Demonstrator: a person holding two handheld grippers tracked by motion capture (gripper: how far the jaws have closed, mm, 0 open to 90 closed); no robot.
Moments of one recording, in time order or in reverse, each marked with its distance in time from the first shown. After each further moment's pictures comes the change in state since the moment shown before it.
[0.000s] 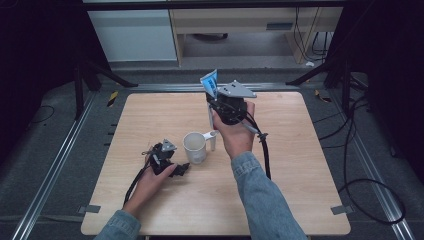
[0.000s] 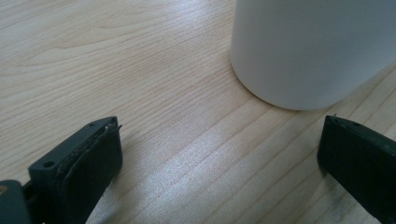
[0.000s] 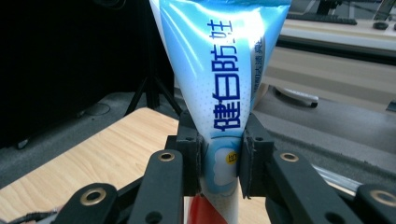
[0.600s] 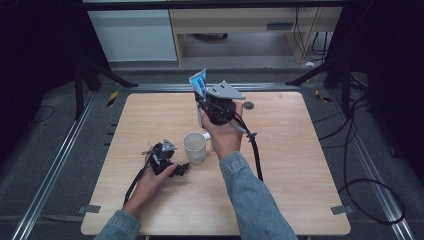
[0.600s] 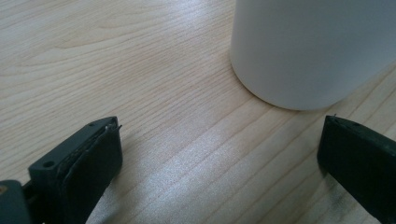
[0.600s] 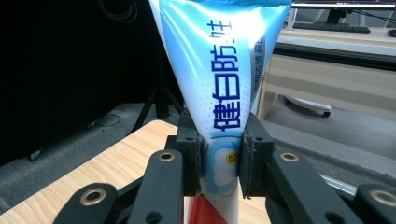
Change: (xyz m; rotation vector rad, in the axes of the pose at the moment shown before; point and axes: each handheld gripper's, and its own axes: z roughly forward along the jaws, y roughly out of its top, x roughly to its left) left arm 0.000 0.000 0.000 0.002 0.001 0.005; right arm 0.022 0.001 0.016 -0.047 0.033 0.018
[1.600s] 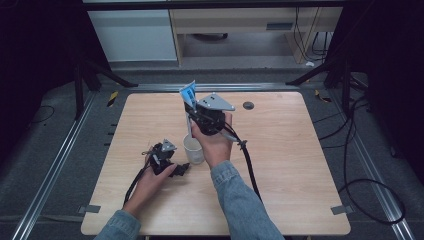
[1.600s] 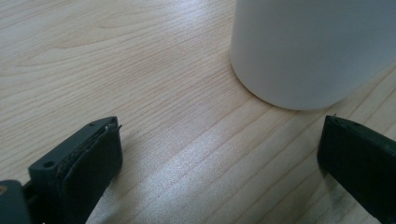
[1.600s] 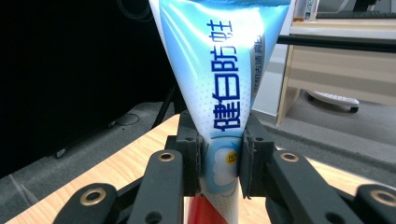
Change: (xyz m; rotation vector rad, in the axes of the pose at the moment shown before) left arm 0.000 0.000 0.000 -0.003 0.001 -0.004; right arm 0.023 -0.028 0.011 0.001 0.066 0.043
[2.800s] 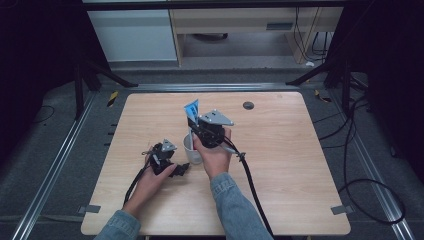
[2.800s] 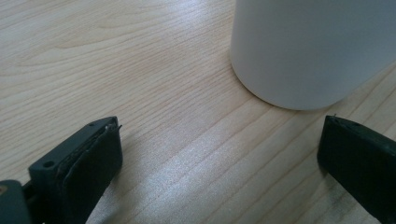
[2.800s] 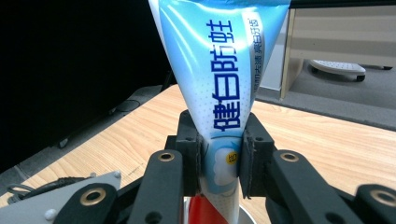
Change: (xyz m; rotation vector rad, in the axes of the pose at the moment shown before) left arm 0.000 0.000 0.000 -0.002 -0.001 0.000; right arm -0.005 -0.057 0.013 0.066 -0.012 0.074
